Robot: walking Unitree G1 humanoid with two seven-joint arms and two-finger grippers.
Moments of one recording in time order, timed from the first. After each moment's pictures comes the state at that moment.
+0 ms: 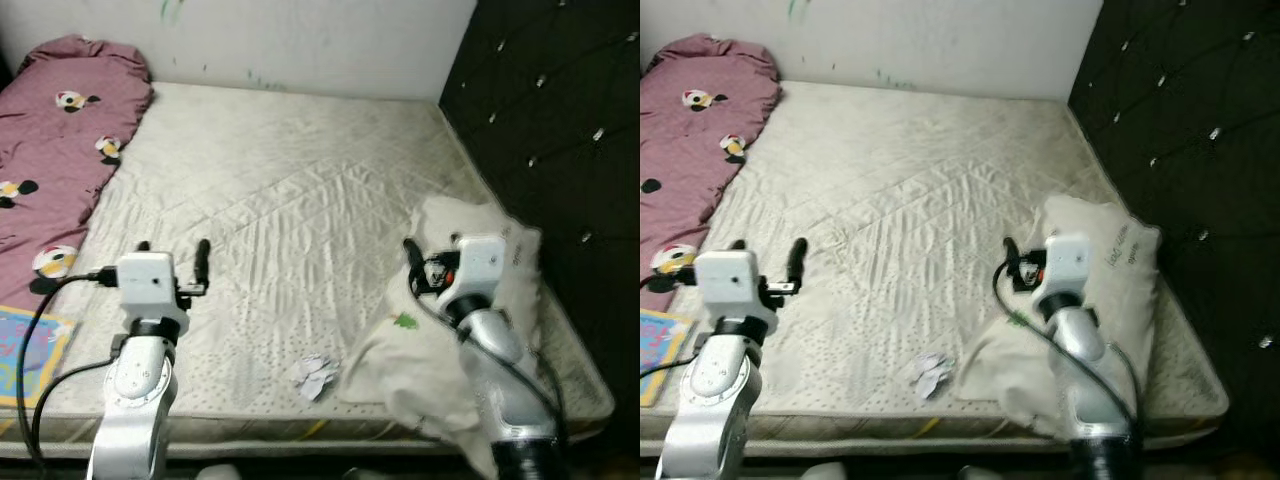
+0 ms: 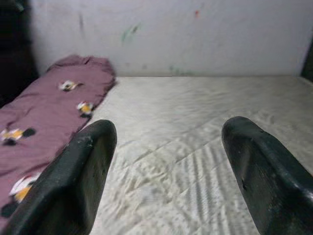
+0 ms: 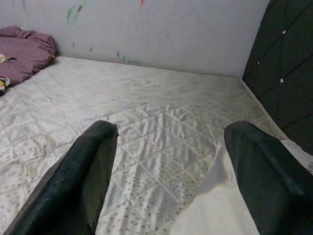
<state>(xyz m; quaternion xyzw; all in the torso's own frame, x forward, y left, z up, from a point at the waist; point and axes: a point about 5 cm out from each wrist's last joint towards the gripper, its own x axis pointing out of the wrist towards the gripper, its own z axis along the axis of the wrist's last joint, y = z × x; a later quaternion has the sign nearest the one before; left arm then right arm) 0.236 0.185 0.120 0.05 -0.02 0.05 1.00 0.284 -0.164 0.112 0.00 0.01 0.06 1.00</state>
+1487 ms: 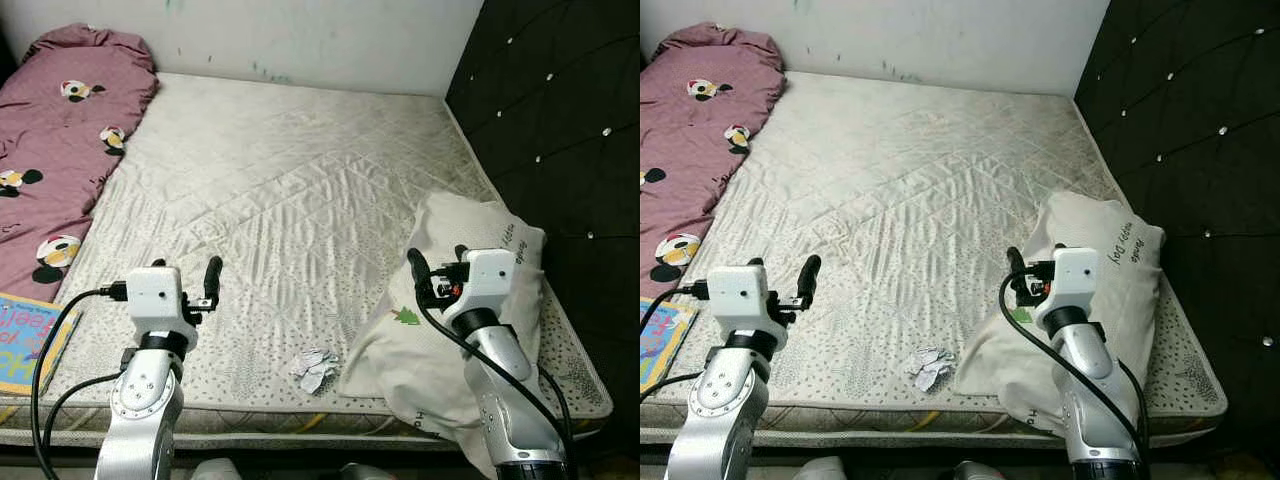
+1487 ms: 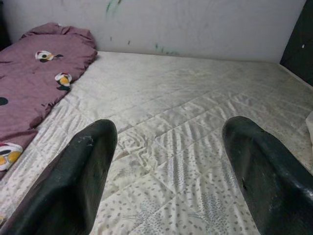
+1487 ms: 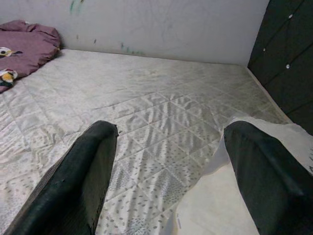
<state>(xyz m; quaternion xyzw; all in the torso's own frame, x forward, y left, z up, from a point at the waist) 0.233 0.175 0.101 0.01 0.02 0.01 1.00 0.264 -0.169 0.100 0.02 0.02 0.06 1.00</state>
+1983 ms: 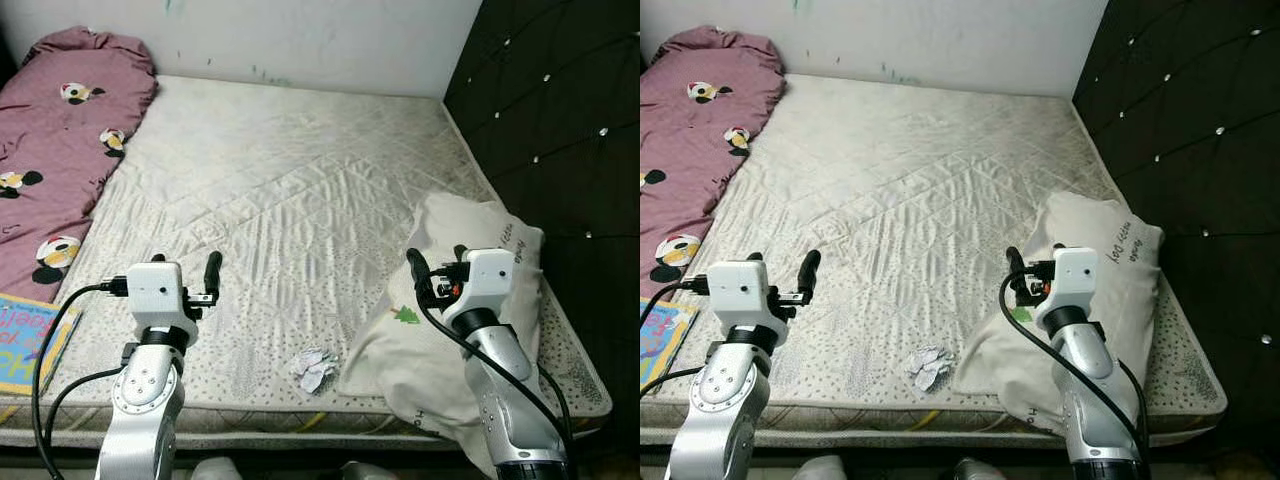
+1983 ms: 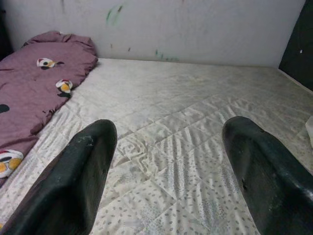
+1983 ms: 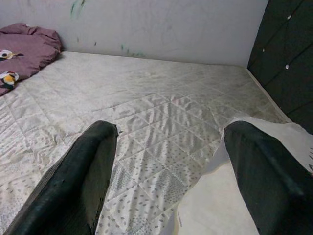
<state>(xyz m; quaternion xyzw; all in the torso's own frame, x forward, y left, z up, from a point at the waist) 0.238 0.174 0.106 0.02 0.01 0.02 1.00 0.264 -0.169 0.101 0.02 0.02 0.06 1.00</state>
